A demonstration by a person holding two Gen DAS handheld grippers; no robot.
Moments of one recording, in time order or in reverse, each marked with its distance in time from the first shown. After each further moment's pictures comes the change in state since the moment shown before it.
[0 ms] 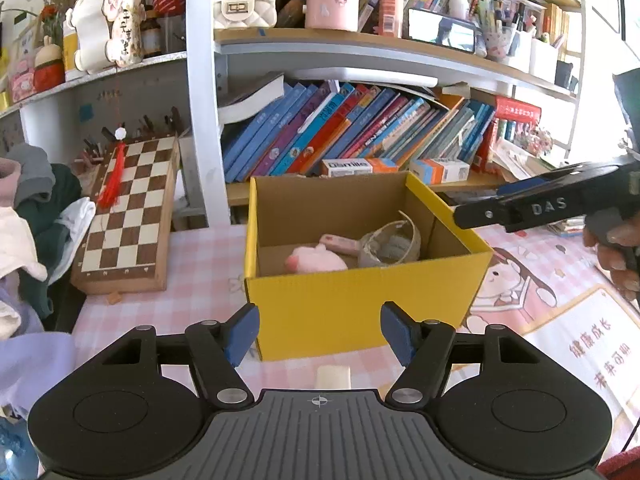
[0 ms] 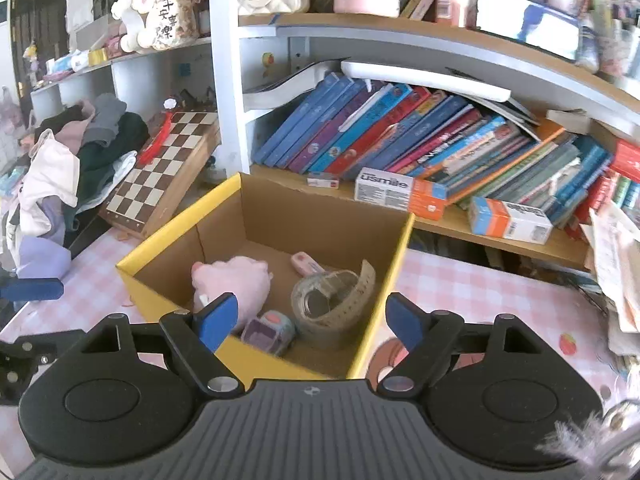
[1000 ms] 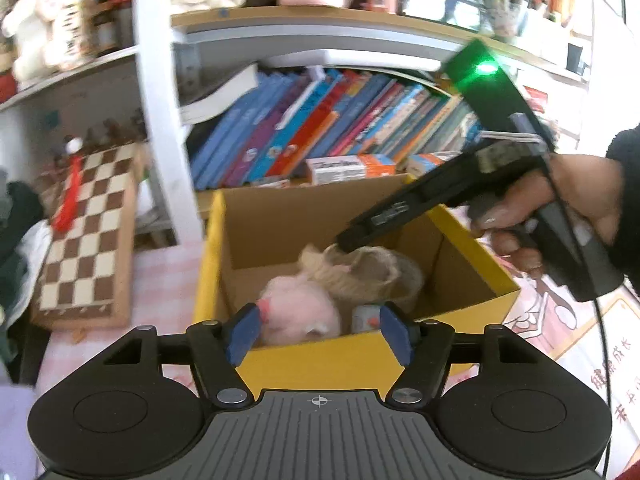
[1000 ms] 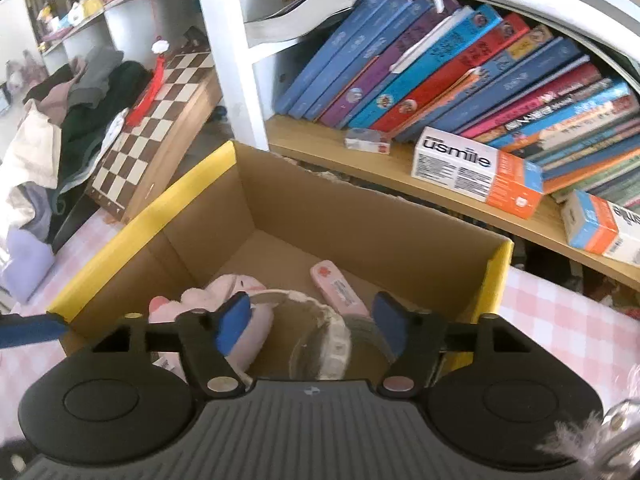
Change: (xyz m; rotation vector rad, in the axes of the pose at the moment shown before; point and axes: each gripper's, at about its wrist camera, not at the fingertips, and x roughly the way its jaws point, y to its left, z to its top) left arm 0.072 -0.014 0.039 0.017 0.039 0.004; right arm 0.155 -0.022 0.062 -0.024 0.218 0.180
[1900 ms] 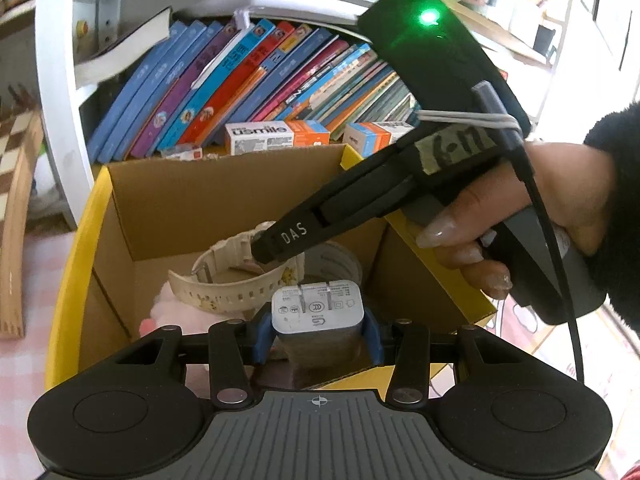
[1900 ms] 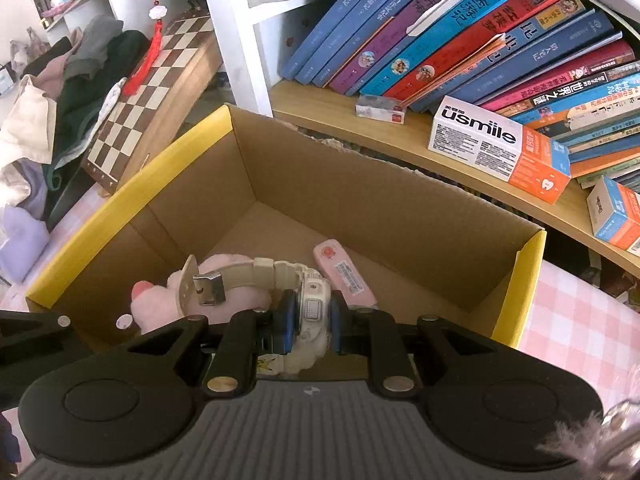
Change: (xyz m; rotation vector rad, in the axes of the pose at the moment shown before) left arm 0.071 -0.022 0.016 0.006 0.106 -0.224; right arm 0.035 -0.004 0.003 -0.033 0.100 0.041
